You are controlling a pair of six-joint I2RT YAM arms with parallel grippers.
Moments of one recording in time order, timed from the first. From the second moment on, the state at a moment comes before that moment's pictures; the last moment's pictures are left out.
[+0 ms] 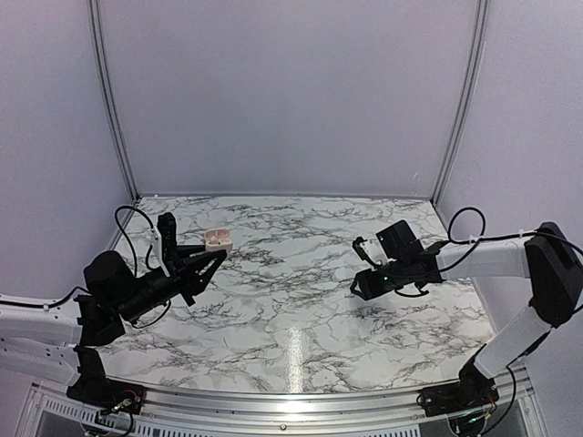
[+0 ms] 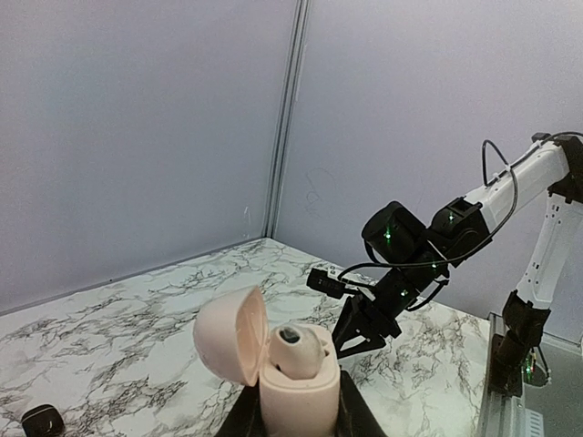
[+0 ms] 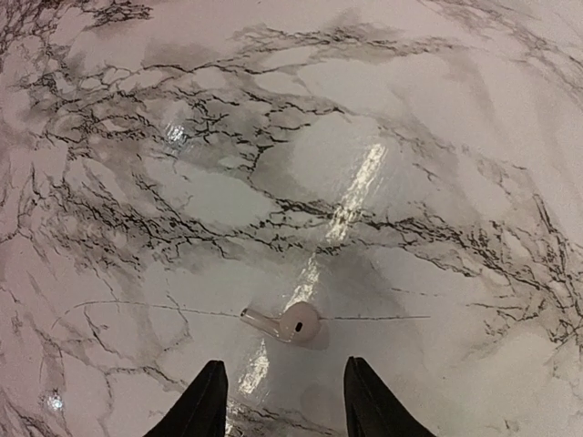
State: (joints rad) left arm -0.96 0.97 0.34 0.77 -0.02 -0.16; right arm 0.57 1.52 0.78 -0.21 -0.12 0.16
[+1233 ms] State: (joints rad) left arm -0.96 0.97 0.34 0.77 -0.02 -0.16; right arm 0.56 1.68 0.78 -0.06 -0.14 0.16
